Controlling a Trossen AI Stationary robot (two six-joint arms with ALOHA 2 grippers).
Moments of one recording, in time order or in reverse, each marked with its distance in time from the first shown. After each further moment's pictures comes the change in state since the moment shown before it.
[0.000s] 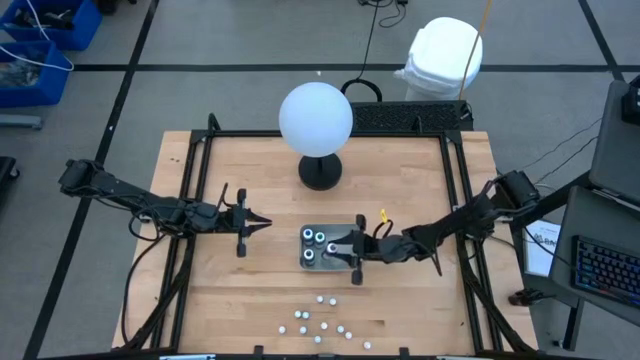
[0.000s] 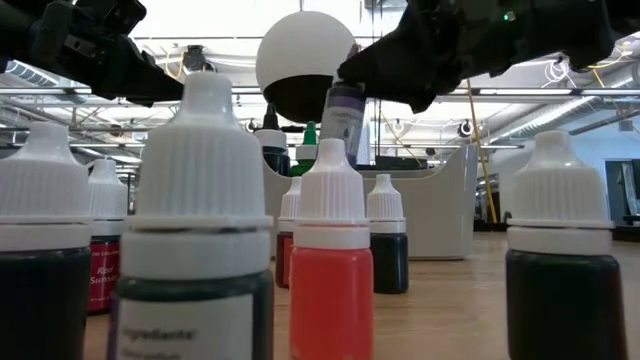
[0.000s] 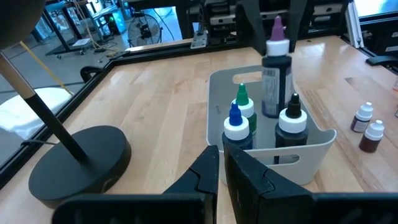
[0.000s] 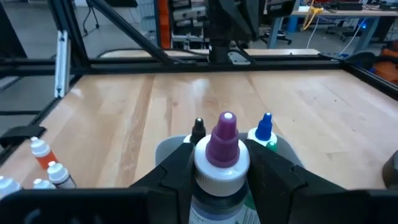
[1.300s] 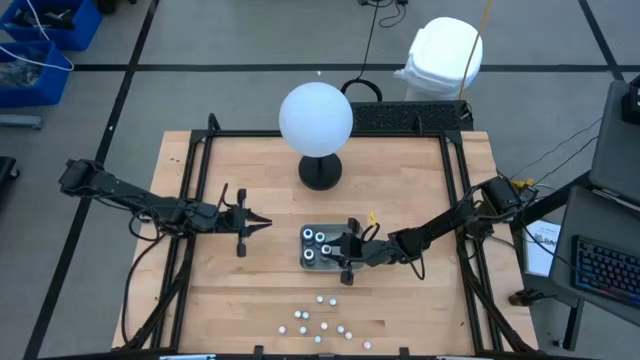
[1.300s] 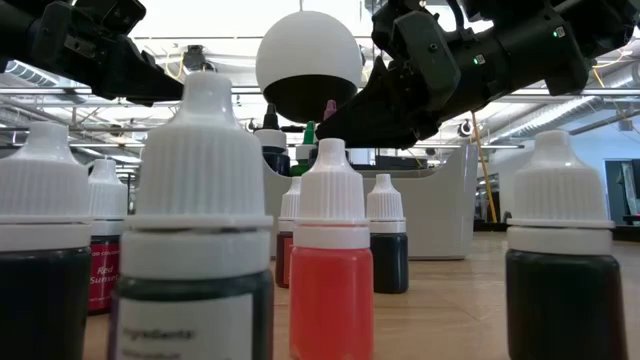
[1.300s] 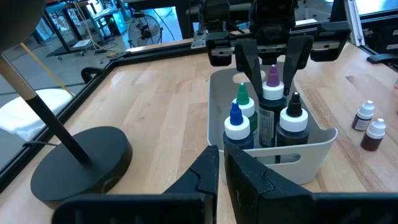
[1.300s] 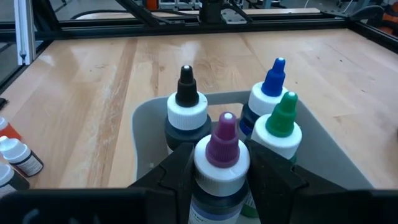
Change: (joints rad) left arm 0.000 0.000 0.000 -0.001 -0.002 0.010; right arm -0.030 0.144 0.075 -0.072 0.000 0.071
